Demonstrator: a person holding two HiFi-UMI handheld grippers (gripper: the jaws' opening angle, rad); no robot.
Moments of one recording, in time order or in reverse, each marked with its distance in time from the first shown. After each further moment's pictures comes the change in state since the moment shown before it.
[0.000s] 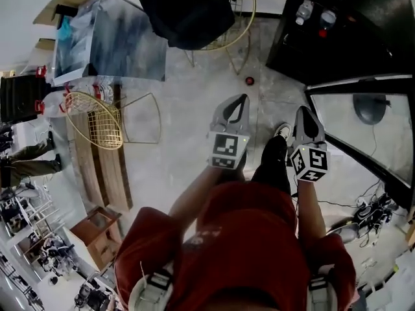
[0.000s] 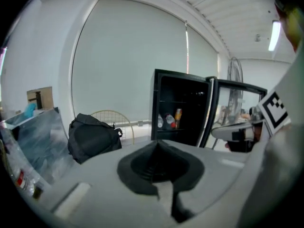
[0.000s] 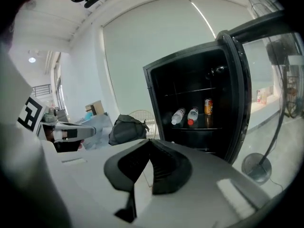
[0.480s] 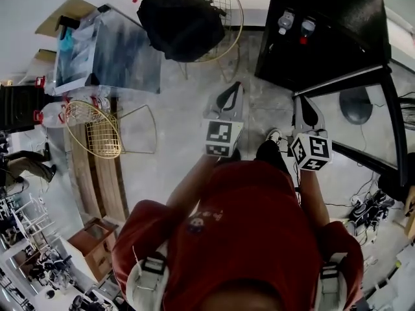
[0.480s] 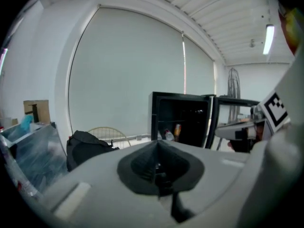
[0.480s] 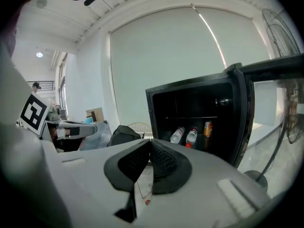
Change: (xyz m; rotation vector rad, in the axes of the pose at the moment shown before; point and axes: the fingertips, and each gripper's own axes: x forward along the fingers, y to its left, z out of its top) left arm -0.012 -0.006 0.098 0.033 -0.110 -0.014; right arm -0.030 0.000 0.098 -0.075 -0.091 -0.001
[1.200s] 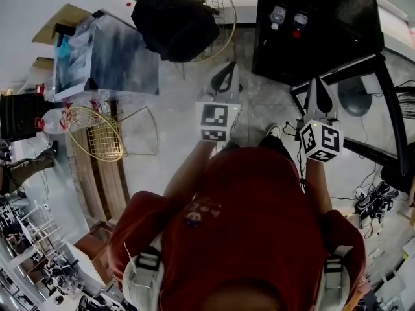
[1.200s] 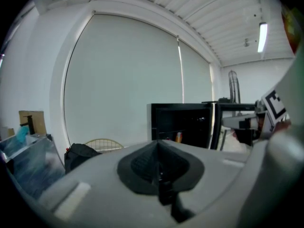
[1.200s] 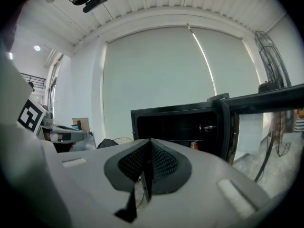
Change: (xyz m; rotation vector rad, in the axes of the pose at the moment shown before) left arm 0.021 0.005 0.048 0.054 -0.059 -0.007; right arm -0.015 -0.041 0.067 -0.022 -0.173 -0.139
